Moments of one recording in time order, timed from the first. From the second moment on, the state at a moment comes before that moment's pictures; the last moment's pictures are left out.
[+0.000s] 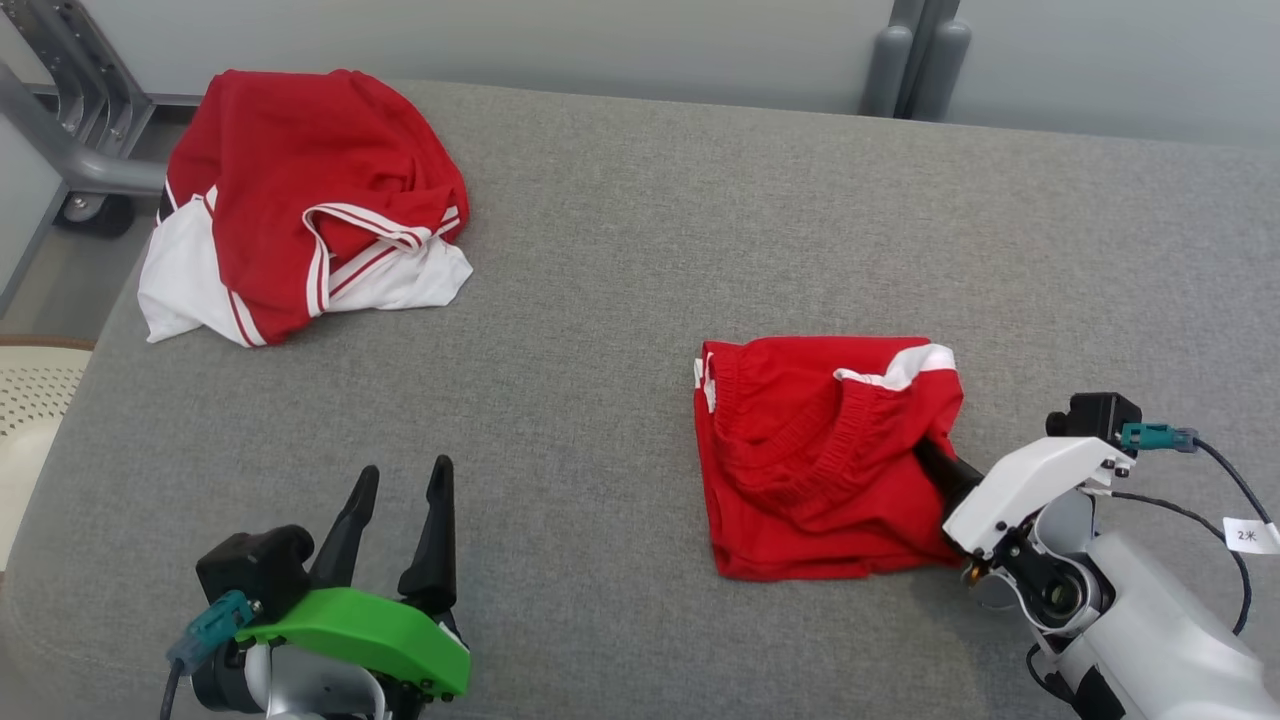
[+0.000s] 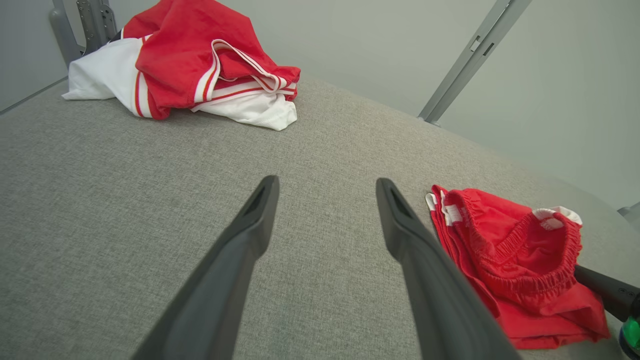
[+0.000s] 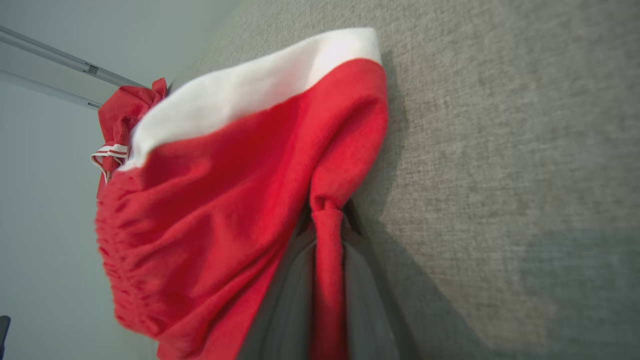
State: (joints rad) left arm 0.05 0.05 -0.25 -0.08 -0.53 0.12 -0.01; right arm -0.31 -0.21 0.46 0.62 1.08 0.05 0.10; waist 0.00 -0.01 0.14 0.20
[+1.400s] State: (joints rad) left arm 0.05 0.05 -0.25 -0.14 -0.51 0.12 0.01; right arm -0.69 -0.65 0.51 0.51 0.82 0.01 0.31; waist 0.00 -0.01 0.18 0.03
